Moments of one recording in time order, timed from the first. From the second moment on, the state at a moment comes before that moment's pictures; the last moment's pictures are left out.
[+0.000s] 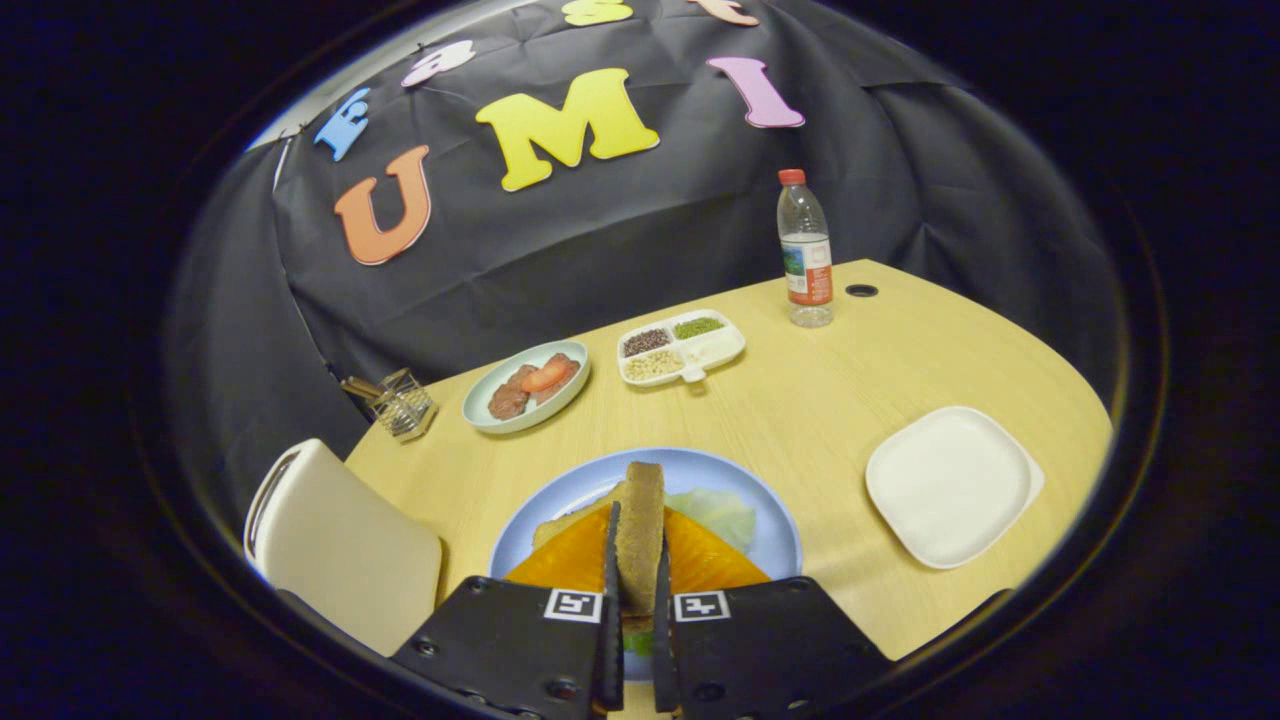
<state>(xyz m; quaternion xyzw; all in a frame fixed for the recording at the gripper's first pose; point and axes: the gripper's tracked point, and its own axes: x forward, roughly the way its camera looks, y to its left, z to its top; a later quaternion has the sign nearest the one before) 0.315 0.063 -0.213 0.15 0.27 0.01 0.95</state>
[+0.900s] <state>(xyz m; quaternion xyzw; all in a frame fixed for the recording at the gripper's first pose) 0.288 0.046 -0.201 0.09 0.25 -0.02 0.96</state>
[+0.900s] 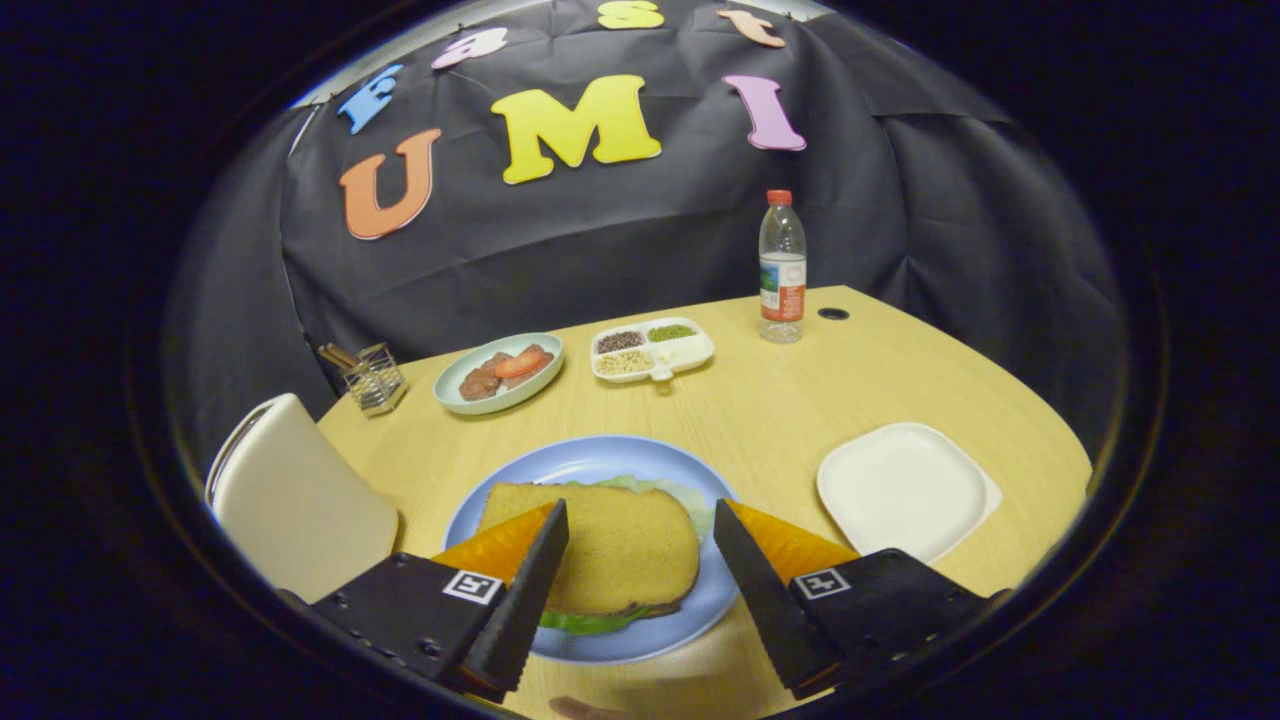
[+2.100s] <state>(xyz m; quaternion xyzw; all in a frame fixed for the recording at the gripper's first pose) -0.003 0.052 0.069 0.00 -0.02 -0.03 1.00</state>
